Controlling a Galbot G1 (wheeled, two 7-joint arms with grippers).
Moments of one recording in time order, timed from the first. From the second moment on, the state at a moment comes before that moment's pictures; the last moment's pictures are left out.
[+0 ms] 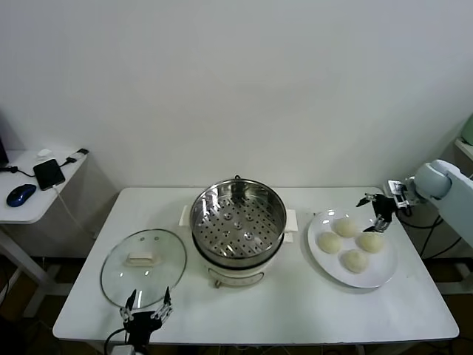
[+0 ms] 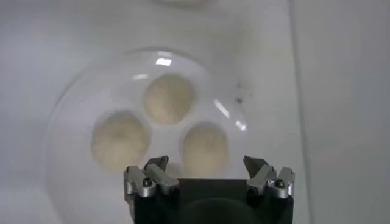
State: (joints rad) left arm 1.71 -1.50 -0.53 -1.92 -0.08 0.02 -0.13; right arm 0.17 0.71 -0.90 0.81 0.06 0.13 -1.13
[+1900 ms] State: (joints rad) left arm 1.75 -1.51 -0.51 -1.89 -0.06 -0.02 -0.15; right arm 0.20 1.03 -0.94 0.49 -0.06 0.09 -1.16
